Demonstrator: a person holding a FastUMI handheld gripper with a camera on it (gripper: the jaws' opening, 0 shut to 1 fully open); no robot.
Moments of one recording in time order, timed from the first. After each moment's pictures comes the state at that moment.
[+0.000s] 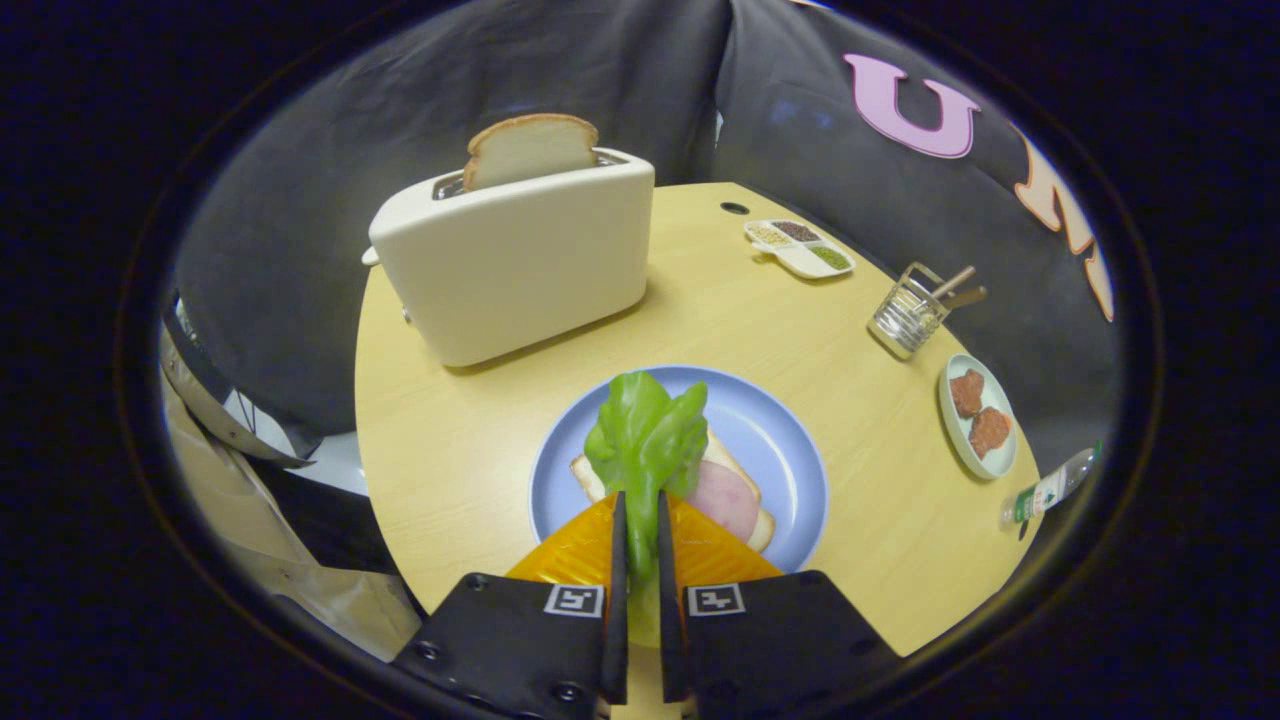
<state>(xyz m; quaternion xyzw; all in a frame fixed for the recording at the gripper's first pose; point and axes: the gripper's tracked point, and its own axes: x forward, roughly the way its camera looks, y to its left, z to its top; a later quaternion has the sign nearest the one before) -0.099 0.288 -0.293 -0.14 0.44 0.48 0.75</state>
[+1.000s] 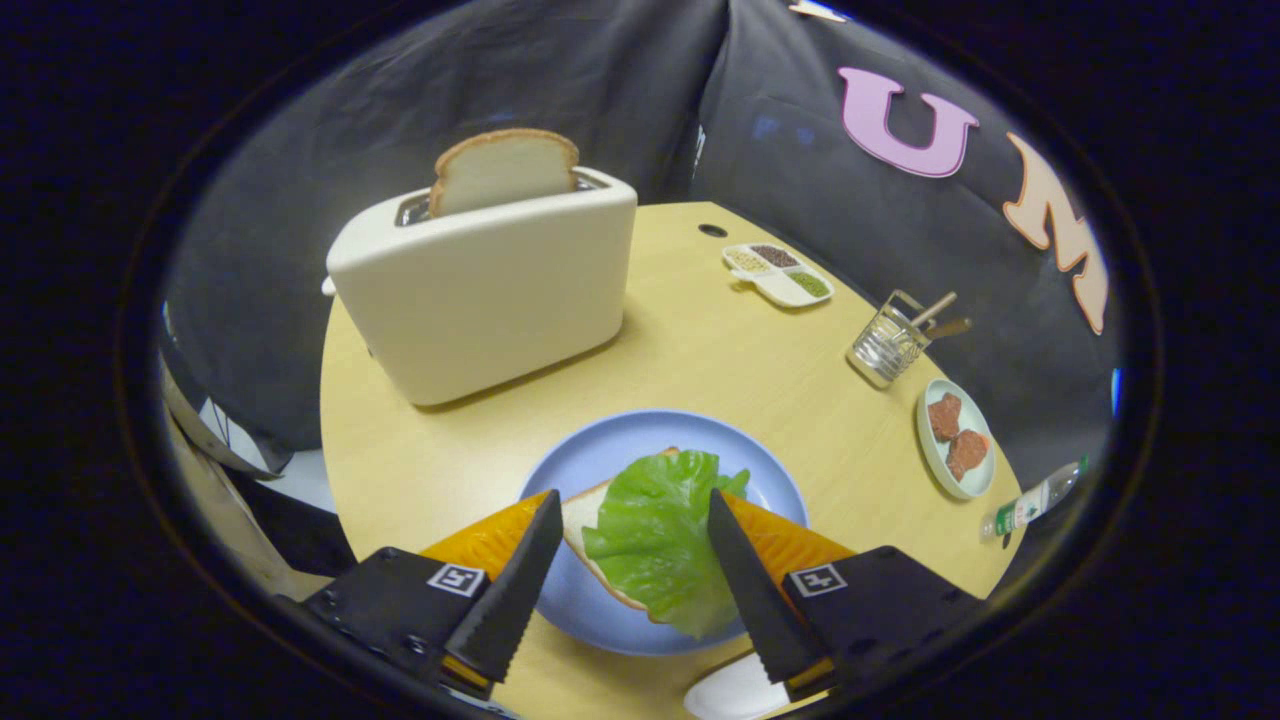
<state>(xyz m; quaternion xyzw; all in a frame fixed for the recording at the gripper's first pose) -0.073 0.314 -0.267 -0.13 0.40 0.44 0.79</state>
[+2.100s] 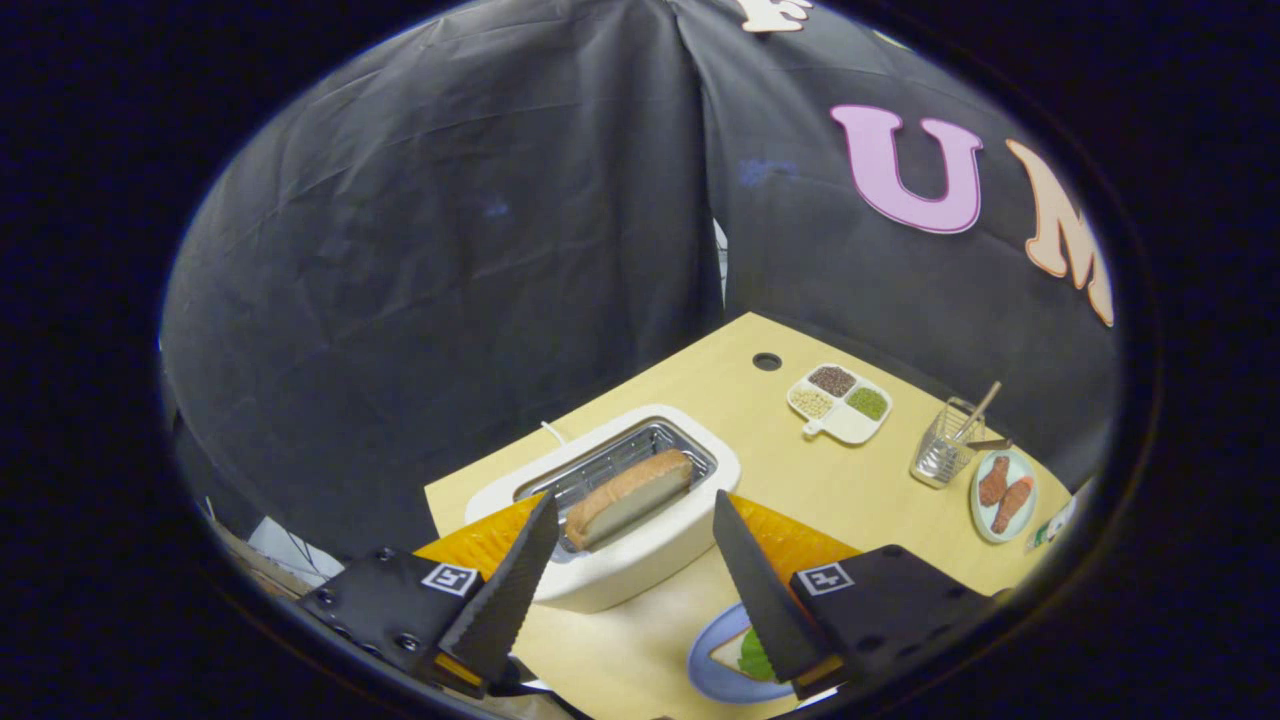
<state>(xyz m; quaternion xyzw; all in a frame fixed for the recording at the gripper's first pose) -0.031 0.454 -0.120 0.04 0.38 0.46 0.80</state>
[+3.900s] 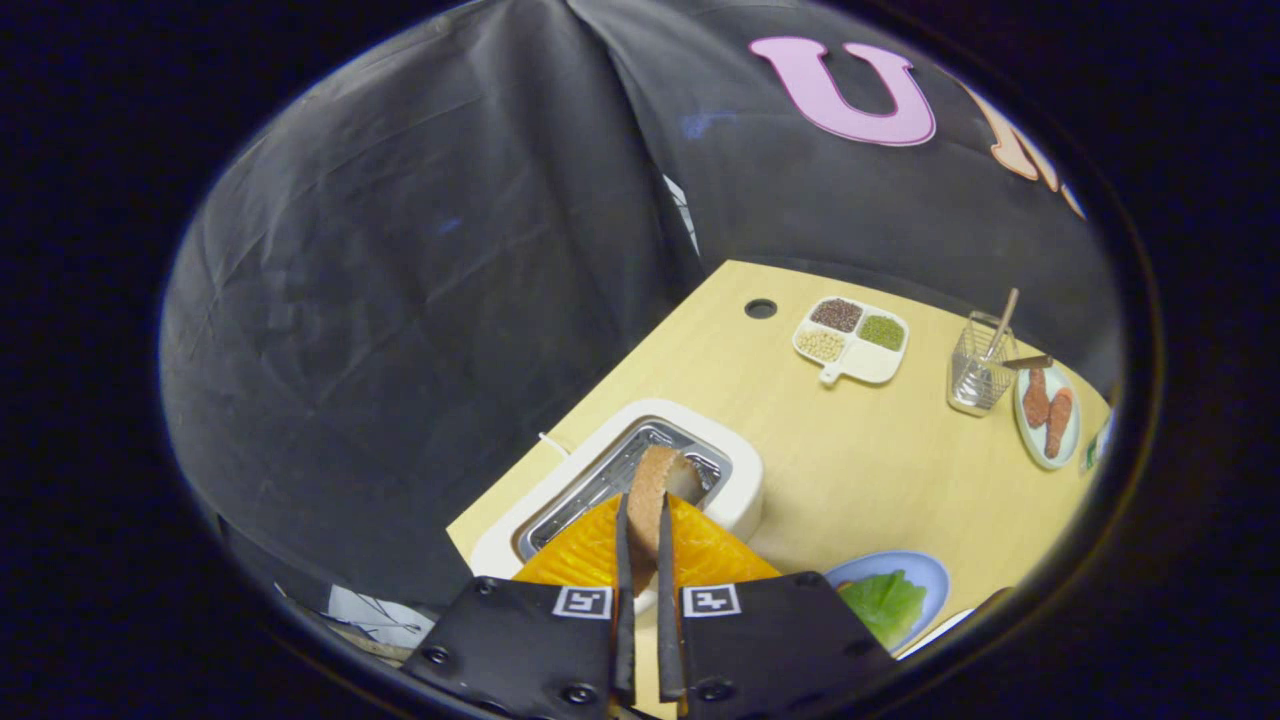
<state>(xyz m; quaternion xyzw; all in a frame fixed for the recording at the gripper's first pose) -0.023 0.475 -0.133 0.10 0.47 0.41 0.77</state>
